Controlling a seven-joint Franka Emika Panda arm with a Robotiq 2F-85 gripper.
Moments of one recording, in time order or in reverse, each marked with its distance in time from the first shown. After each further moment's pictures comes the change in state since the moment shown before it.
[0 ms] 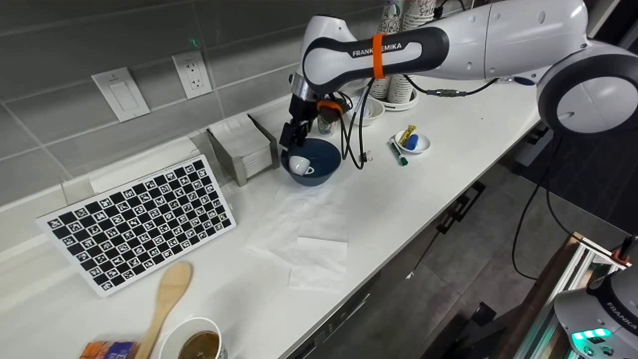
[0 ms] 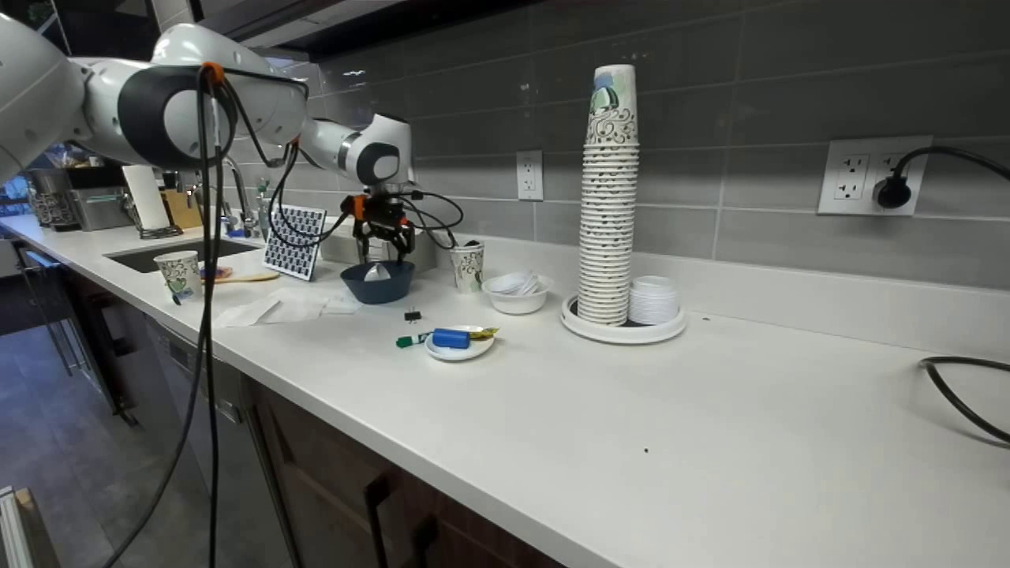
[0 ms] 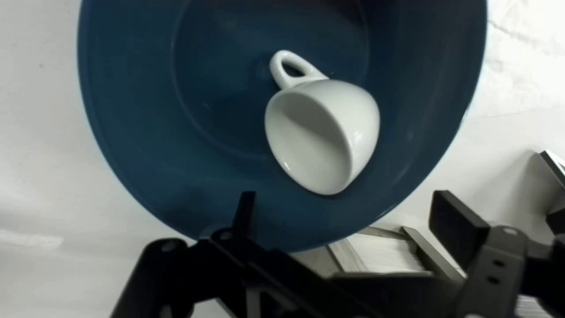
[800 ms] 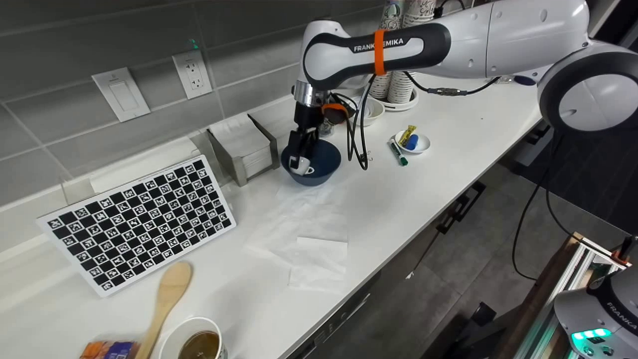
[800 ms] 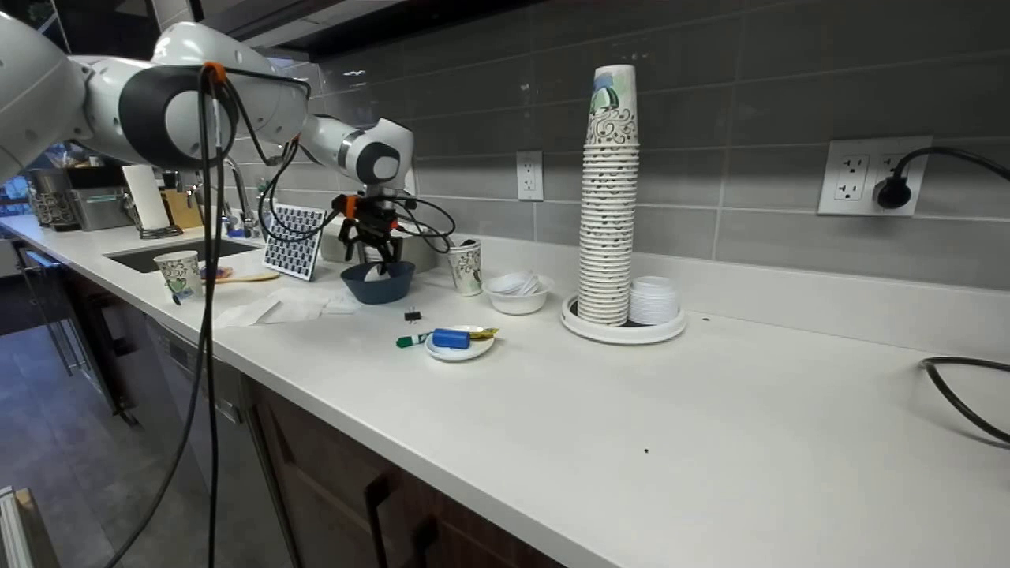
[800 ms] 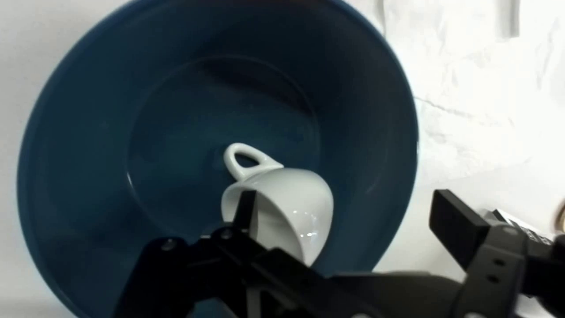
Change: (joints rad) arm -0.016 -0.001 0.025 0.000 0.035 -0.178 0.009
